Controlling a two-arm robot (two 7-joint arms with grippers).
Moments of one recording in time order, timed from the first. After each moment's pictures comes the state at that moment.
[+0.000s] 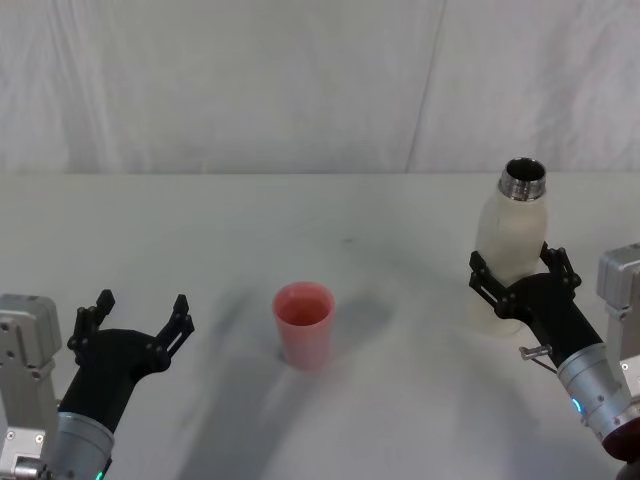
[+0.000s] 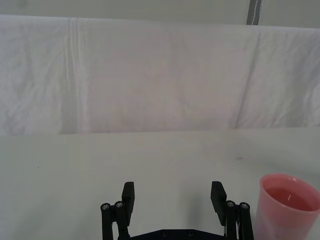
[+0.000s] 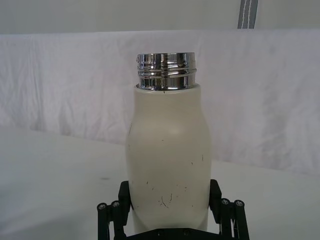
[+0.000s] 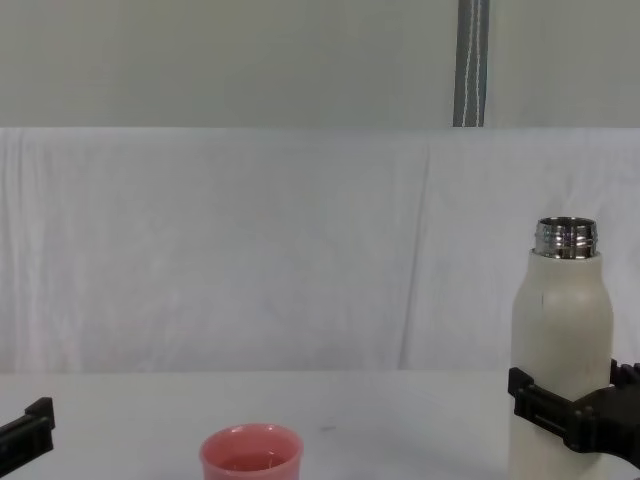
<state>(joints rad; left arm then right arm) 0.27 0.24 0.04 -1.85 -0.25 -0.02 -0.02 0.12 0.12 -0.17 -1.38 0.13 -0.24 0.22</state>
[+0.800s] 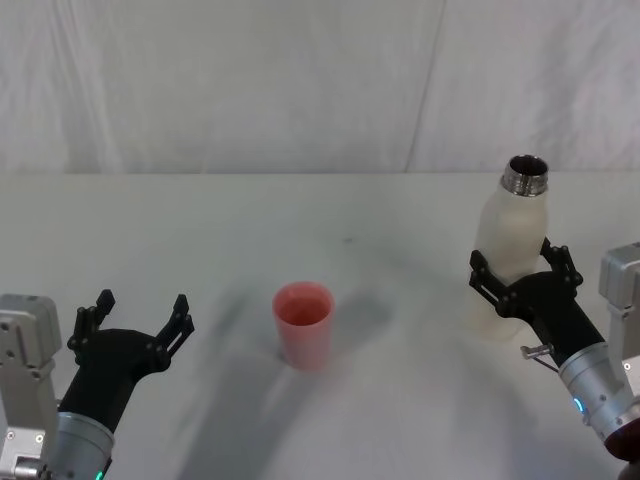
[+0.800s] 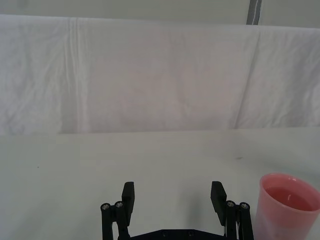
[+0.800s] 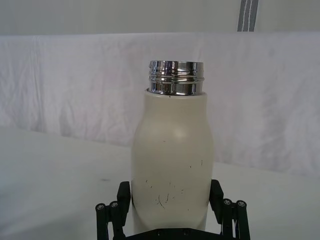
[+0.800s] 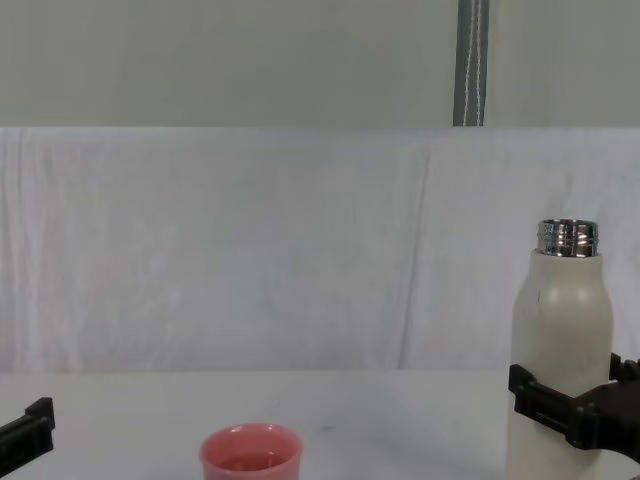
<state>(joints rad) 0.27 0.24 0.04 -1.85 -0.25 -0.02 -0.02 0.11 0.13 -0.17 -1.39 0.13 -0.23 0.22</state>
